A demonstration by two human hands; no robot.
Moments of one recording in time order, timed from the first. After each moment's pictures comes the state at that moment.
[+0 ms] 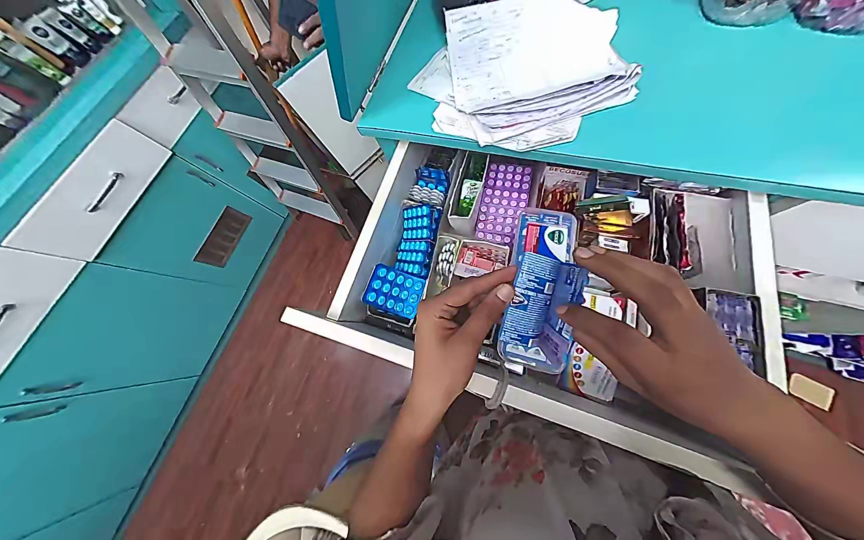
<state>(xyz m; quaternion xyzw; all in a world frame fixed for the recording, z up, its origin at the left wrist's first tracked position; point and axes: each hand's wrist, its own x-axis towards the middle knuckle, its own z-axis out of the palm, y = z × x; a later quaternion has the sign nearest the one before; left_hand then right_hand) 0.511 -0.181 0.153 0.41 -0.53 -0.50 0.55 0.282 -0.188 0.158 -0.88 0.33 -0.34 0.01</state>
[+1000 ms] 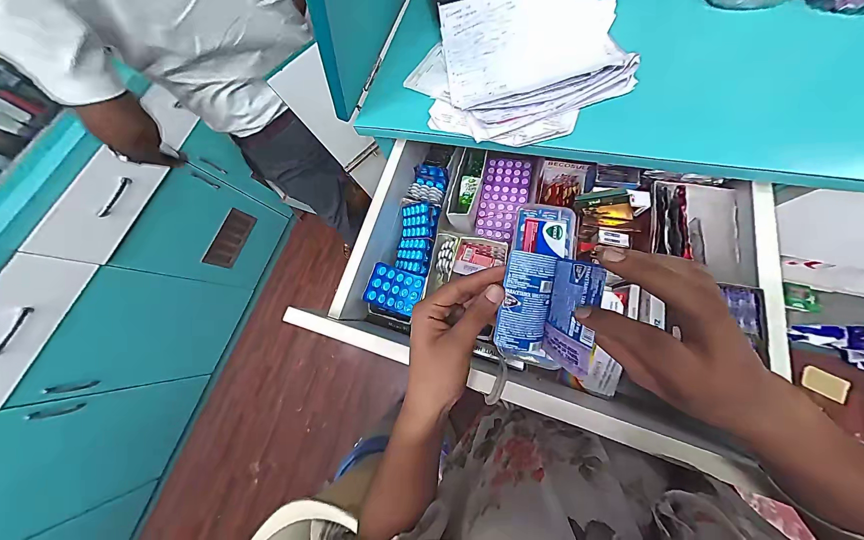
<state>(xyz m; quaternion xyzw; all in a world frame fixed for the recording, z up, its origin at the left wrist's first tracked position) 0.508 -0.175 0.151 0.39 -0.45 -0.56 0.58 0.272 -0.187 0.156 -0.86 0.31 -0.40 0.02</state>
